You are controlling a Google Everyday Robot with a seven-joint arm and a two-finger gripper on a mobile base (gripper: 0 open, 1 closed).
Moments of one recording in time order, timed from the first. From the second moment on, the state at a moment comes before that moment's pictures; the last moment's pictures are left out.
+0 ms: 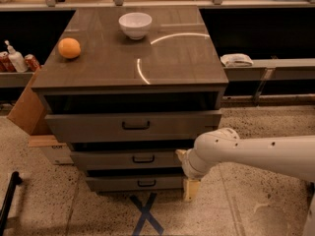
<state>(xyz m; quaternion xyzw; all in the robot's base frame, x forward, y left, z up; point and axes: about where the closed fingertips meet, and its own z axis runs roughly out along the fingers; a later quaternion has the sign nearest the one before) 0.502 -0.101 0.487 -0.73 0.66 0.06 0.16</state>
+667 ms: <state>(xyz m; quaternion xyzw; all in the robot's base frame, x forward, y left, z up) 0.536 -0.100 0.466 -0.71 0.67 0.03 0.19</state>
